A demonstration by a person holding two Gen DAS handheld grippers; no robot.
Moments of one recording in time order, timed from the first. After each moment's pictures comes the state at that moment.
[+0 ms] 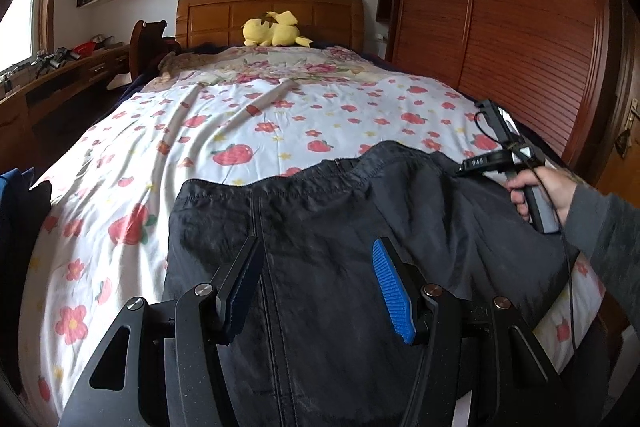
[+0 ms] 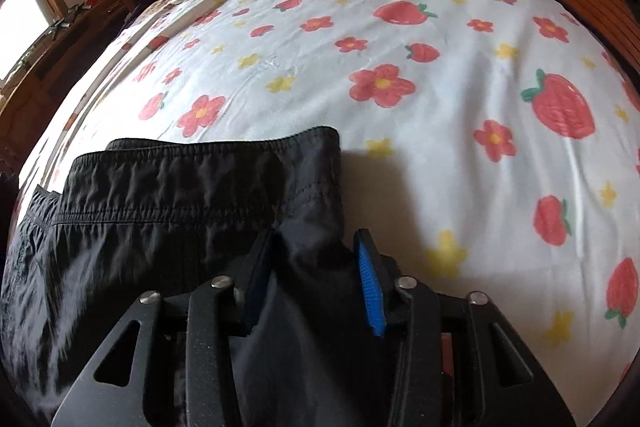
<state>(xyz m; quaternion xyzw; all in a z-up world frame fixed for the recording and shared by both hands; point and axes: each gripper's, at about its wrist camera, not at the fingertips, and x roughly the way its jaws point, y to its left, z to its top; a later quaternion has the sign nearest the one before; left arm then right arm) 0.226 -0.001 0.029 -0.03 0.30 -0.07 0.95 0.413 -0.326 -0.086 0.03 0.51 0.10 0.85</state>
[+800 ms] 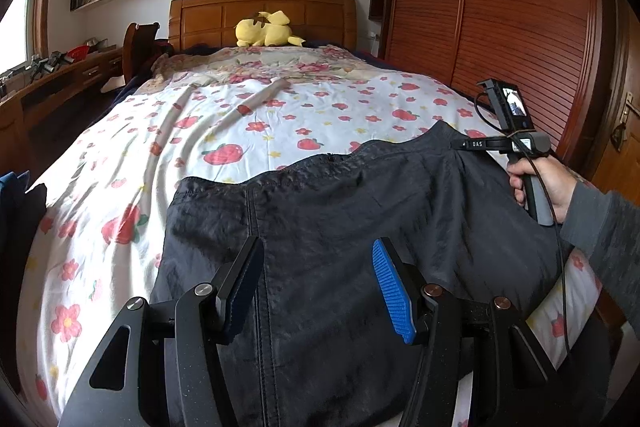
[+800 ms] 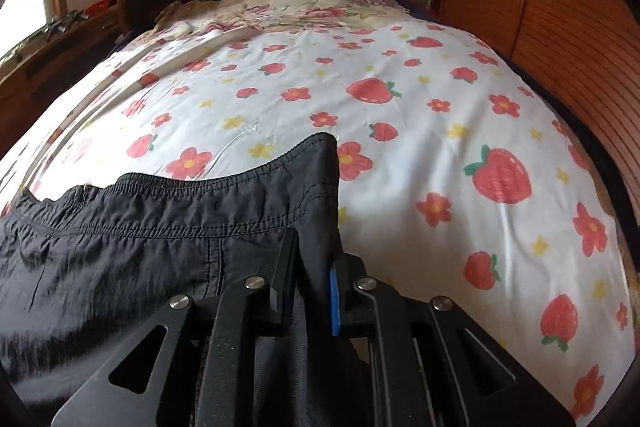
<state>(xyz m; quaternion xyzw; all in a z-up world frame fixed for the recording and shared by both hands) 0.220 -0.005 0.030 -0.02 0.30 -0.08 0.95 0.394 -0.321 -0.045 -0.04 0.42 0.02 0.91</state>
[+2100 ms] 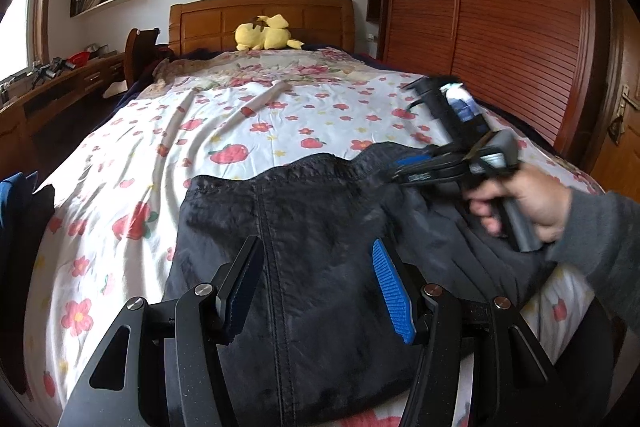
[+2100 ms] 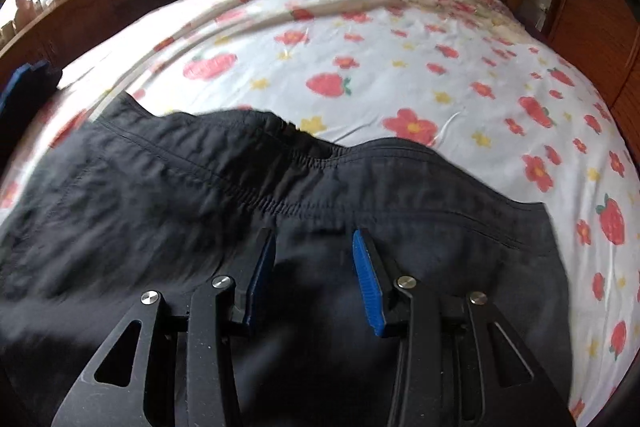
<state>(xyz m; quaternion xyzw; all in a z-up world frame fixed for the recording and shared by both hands) 0.204 -0.006 0.030 -0.01 0.30 -0.08 0.95 0.352 -0.168 -0.057 -0.10 0.45 0.18 0.87</state>
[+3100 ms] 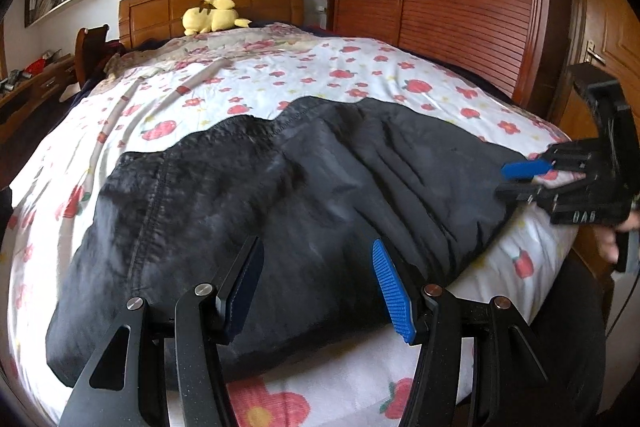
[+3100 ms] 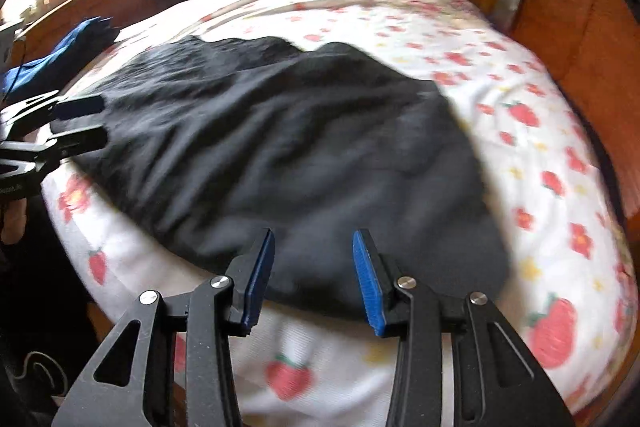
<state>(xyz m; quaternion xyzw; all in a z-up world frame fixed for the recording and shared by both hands) 0.192 -0.063 0.016 0.02 0.33 -0.15 0.93 0.146 -0.274 -0.030 -0.12 0.45 0.13 0.88</state>
